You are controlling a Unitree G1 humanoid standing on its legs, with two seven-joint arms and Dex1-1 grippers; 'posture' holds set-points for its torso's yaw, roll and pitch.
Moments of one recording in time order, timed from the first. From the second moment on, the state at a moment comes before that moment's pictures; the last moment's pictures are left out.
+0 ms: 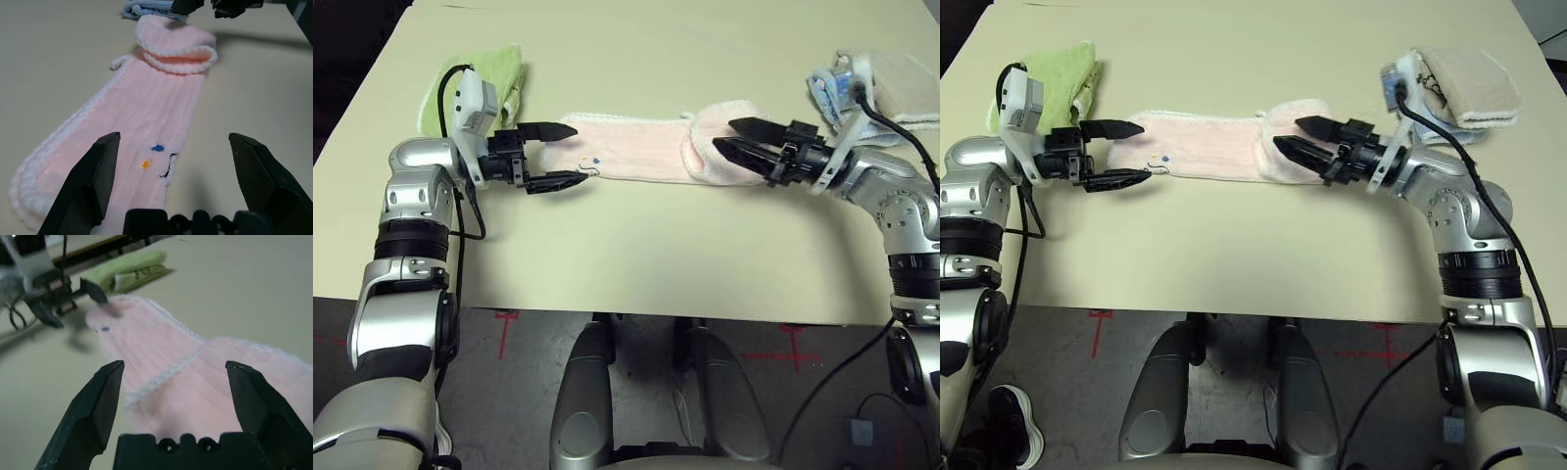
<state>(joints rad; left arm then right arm) -0.92 0.64 0.08 0.67 -0.28 0.00 -1.50 -0.79 -0.58 -0.05 0.46 0.47 0.13 1.15</state>
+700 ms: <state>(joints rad) -0.85 0.66 0.08 0.57 -0.30 0.06 -1.47 -1.03 -0.45 -0.05 0.96 0.30 -0.19 1.38</state>
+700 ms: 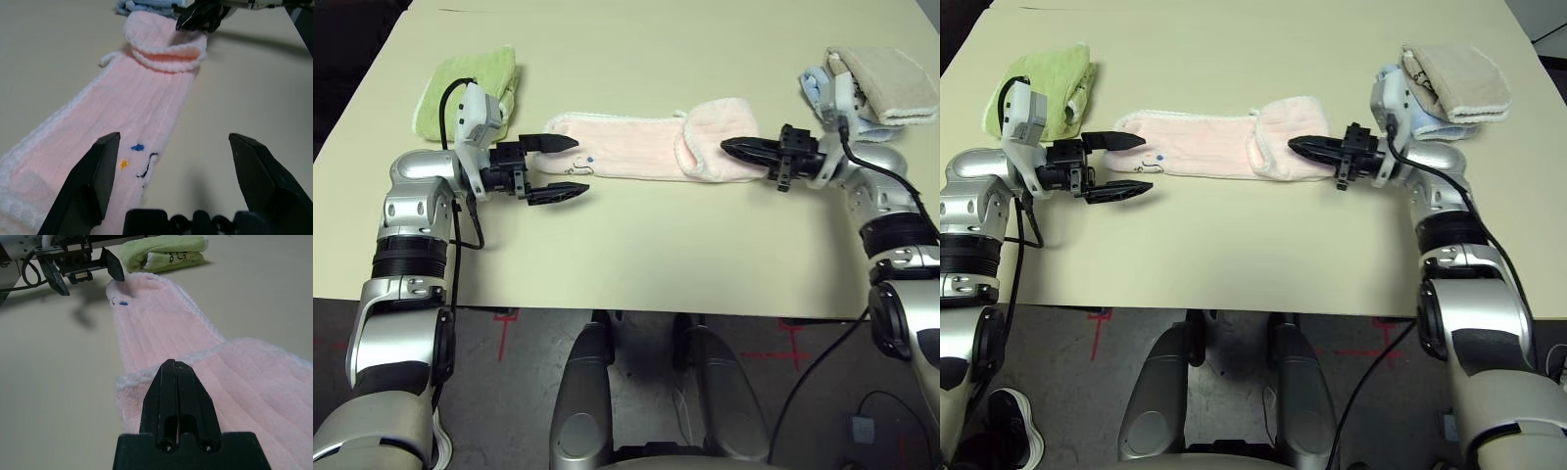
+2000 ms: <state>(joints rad) -0.89 0.64 0.08 0.61 -0.30 0.03 -1.45 -1.15 -0.34 -0.13 1.17 0.15 -0.12 0.91</state>
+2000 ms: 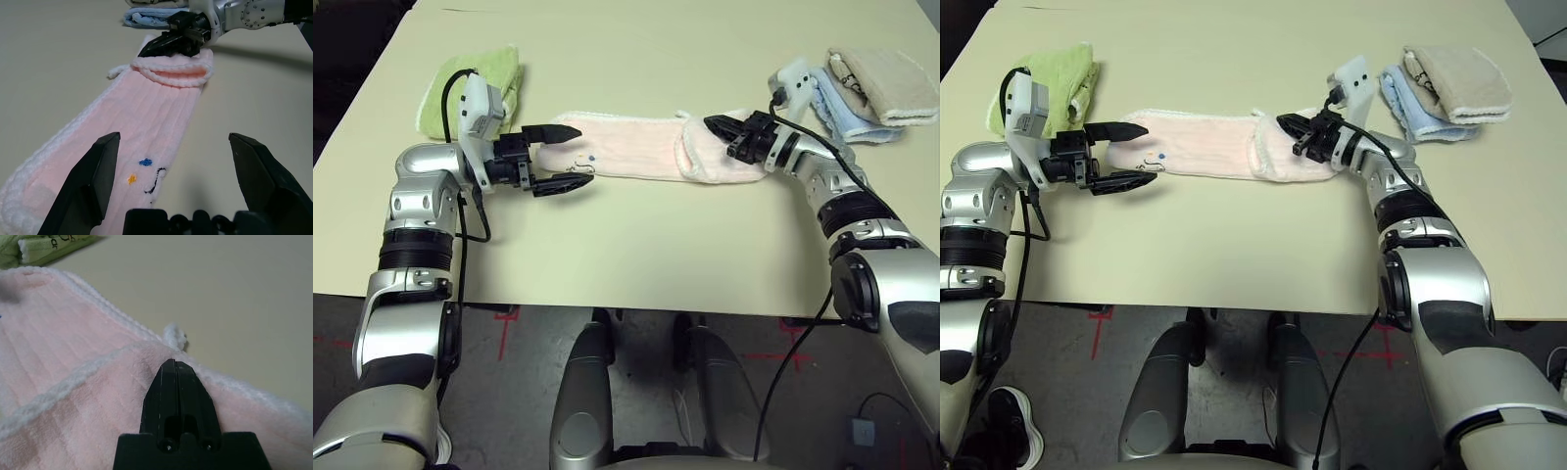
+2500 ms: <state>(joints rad) -0.88 0.64 0.08 0.60 -0.30 0.04 -1.43 -1.12 -0.55 -0.22 1.02 0.27 -0.10 1.27</state>
